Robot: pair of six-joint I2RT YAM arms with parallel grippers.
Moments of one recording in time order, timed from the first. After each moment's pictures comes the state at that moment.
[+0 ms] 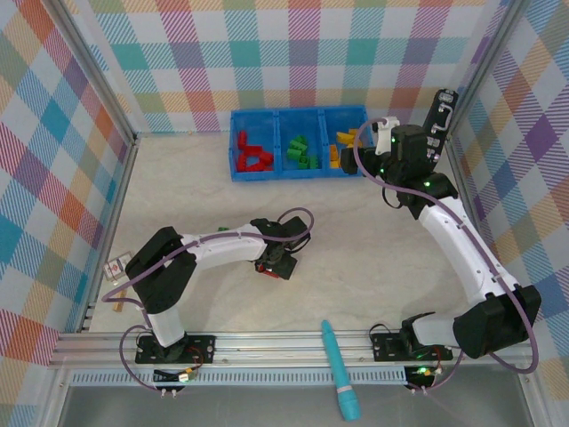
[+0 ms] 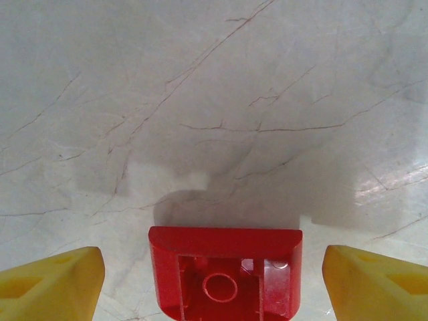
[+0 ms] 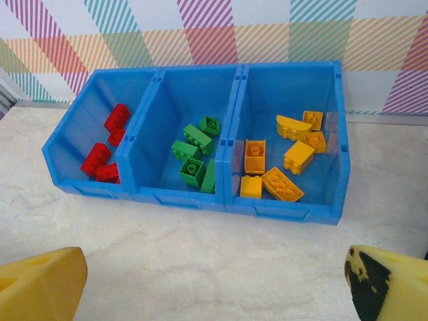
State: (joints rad) left arm -0.93 1.77 1.15 -0.83 -0.25 -0.49; right arm 0.31 1.31 1.31 -0.47 -0.04 0.17
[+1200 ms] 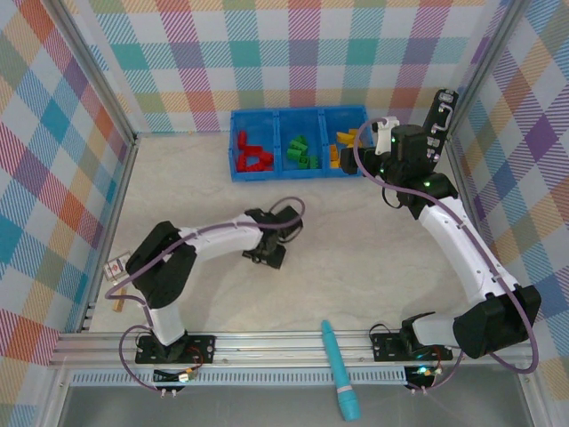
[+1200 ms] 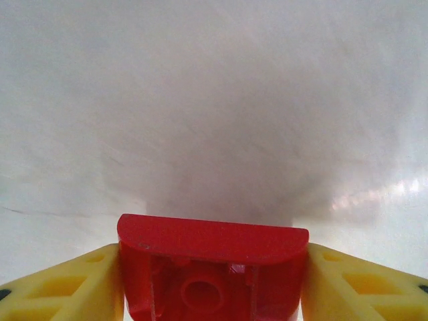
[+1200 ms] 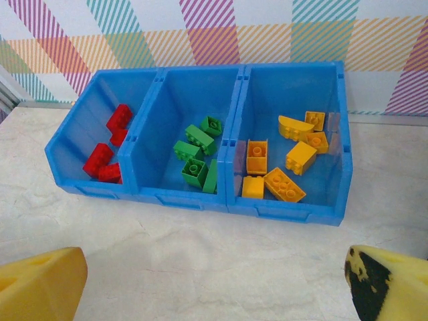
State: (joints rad) left arm -0.79 1.78 1.22 -0.87 -0.23 -0.48; right arm 0.31 1.31 1.31 -0.47 -0.05 0.17
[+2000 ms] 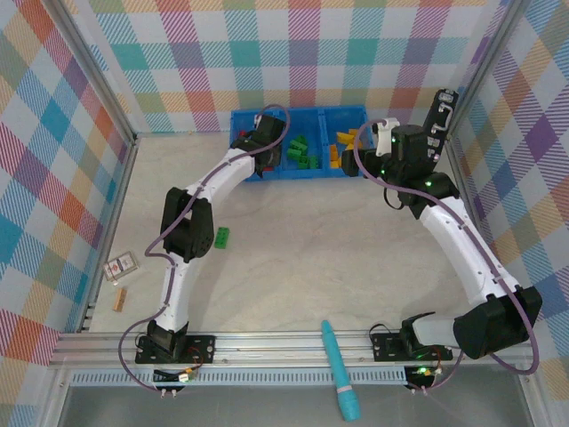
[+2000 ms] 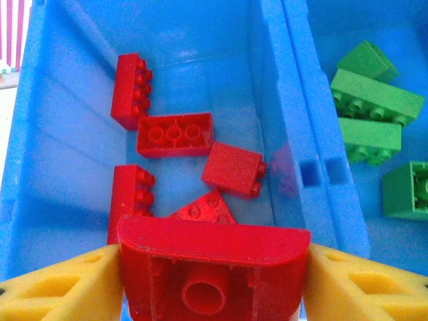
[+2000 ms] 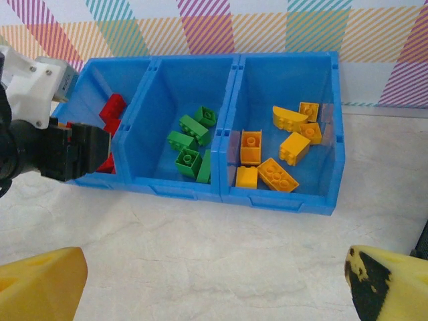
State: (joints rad) left arm -0.47 2.27 2.07 -0.63 -0.42 -0.23; right arm 0.31 1.31 1.32 -0.52 -0.03 0.15
